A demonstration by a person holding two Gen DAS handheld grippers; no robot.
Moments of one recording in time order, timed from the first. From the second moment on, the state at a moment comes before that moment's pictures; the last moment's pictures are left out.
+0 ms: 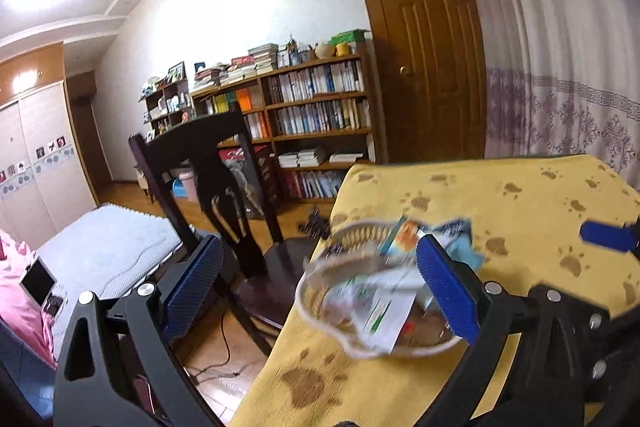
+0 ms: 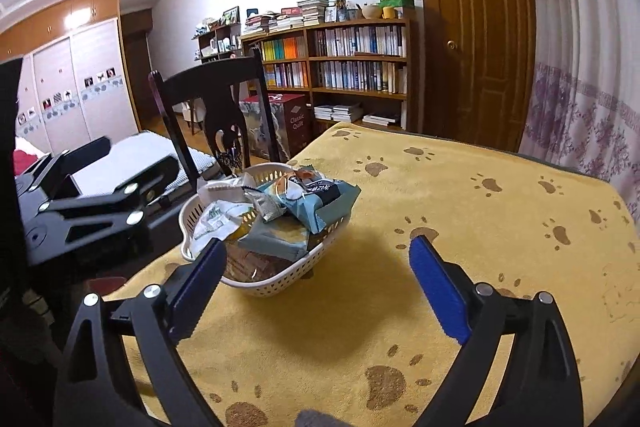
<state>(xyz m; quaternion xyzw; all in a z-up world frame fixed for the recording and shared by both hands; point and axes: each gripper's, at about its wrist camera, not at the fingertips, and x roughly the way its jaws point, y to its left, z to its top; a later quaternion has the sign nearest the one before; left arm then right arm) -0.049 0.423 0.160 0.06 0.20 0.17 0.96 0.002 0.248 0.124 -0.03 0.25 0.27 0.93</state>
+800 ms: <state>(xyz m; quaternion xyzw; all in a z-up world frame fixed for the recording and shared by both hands) -0.065 0.433 0.127 0.07 0.21 0.21 0.95 -0.011 0.284 0.102 -0.13 0.27 0.23 0.93</state>
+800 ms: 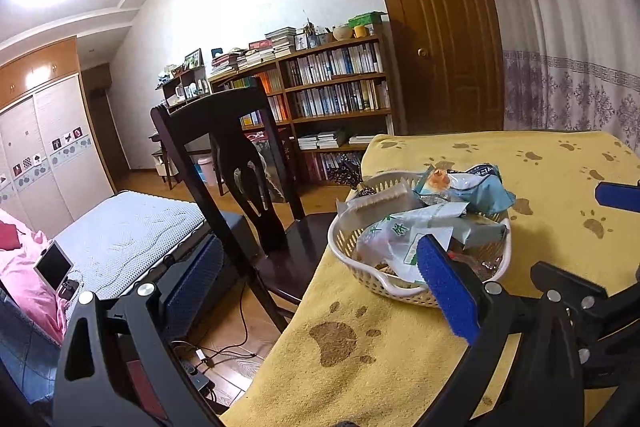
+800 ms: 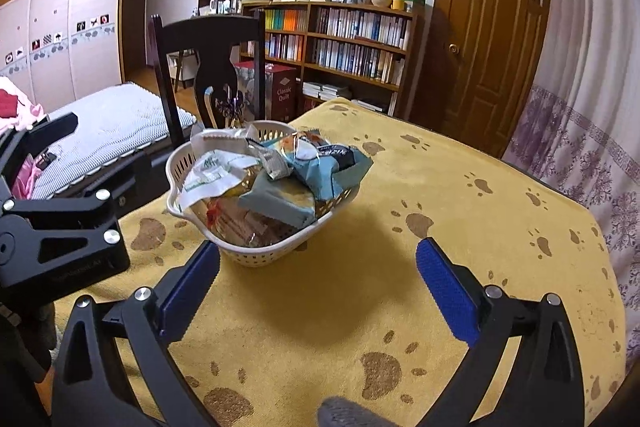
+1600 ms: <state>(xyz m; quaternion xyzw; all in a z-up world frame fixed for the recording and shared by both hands) -0.063 0.432 0.123 0.08 0.22 0.21 0.95 -0.012 0.293 0.100 -0.15 0.27 0.21 0.93</state>
